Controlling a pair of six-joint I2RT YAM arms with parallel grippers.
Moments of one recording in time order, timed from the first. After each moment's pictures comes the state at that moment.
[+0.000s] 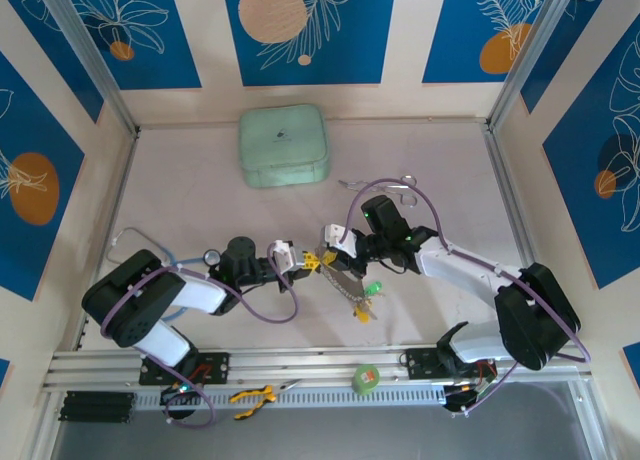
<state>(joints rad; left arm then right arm) -0.69 1.54 0.31 1.03 0.62 0.25 0.63 1.34 0.75 -0.25 -0.65 -0.63</state>
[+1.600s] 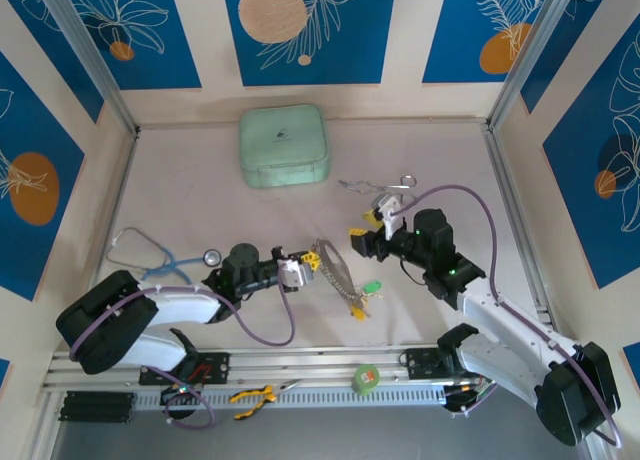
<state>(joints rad) -0.81 1.36 0.31 0.85 0.34 0.66 0.51 0.89 0.52 0.06 -0.33 0.05</state>
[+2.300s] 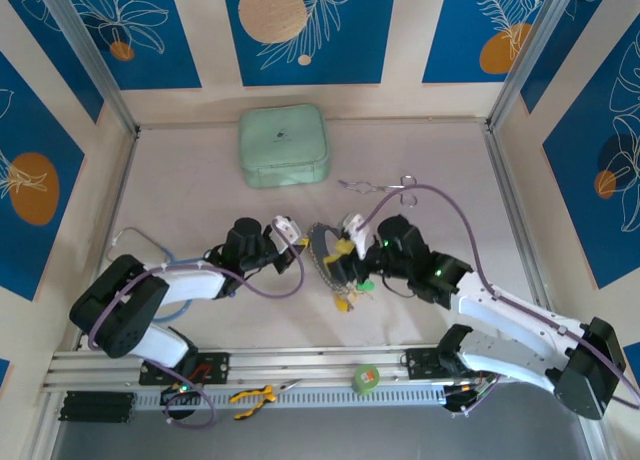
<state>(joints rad) -0.61 1.48 0.48 0.59 0.36 0.21 0.88 0.94 0.63 -0.19 -0.24 0.06</state>
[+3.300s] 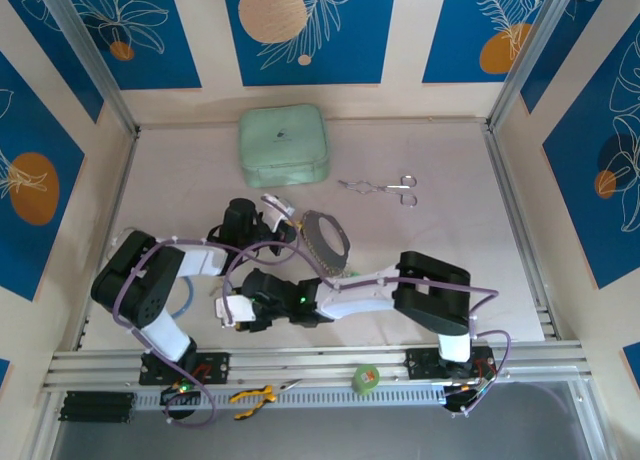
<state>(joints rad) -0.46 1.65 0.60 0.56 0.51 0.03 1.33 1.91 1.11 0.10 0.00 -0.51</state>
